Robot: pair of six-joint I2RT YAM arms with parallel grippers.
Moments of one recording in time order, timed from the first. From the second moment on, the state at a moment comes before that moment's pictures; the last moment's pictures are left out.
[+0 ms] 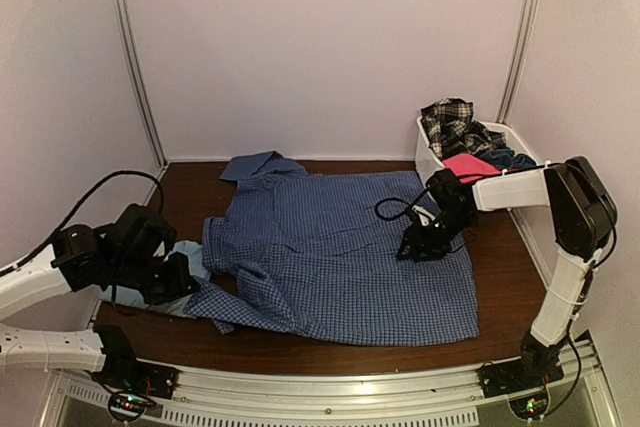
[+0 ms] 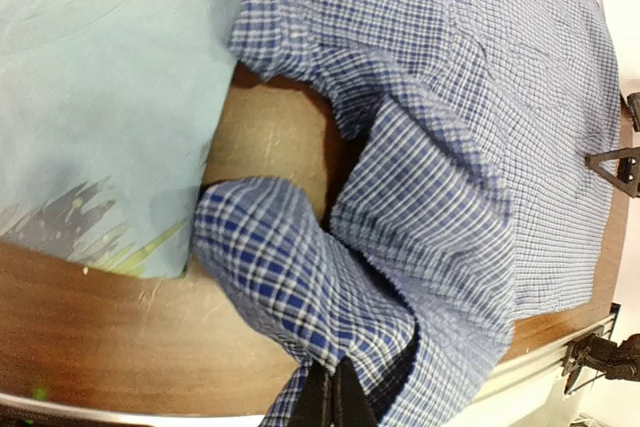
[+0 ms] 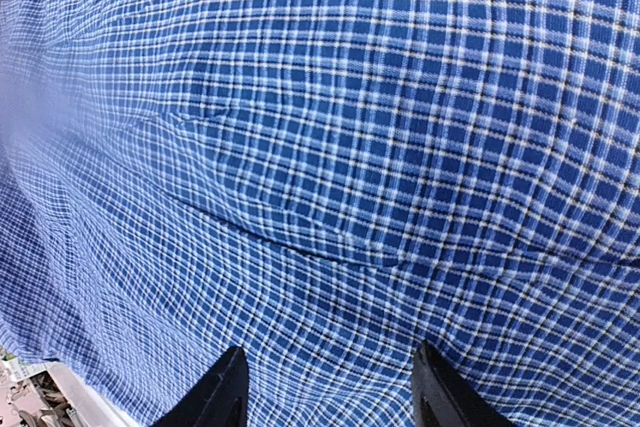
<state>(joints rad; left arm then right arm) -0.80 0.84 0.69 -0.84 -0.06 -1.05 0.37 1.84 1.11 -0.54 -0.44 0.26</state>
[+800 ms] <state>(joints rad) -0.81 1.14 0.98 -1.05 -0.02 -0.86 0.36 1.38 1.06 -0.70 -0.49 0.23</state>
